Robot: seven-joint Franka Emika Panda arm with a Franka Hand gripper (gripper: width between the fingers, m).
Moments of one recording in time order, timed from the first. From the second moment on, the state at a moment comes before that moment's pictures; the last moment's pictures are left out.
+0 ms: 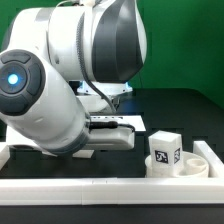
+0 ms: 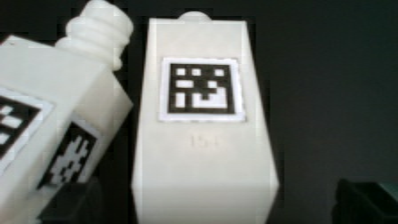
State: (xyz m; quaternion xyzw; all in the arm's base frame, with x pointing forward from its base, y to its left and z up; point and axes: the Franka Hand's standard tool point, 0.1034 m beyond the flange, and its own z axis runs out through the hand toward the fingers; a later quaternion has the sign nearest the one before) arm 0.513 -0.072 0.006 -0.89 0.09 0.44 0.09
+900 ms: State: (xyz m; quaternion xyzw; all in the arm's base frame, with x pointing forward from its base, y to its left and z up) arm 0.507 -0.072 0.002 -0.89 0.09 0.44 0.09
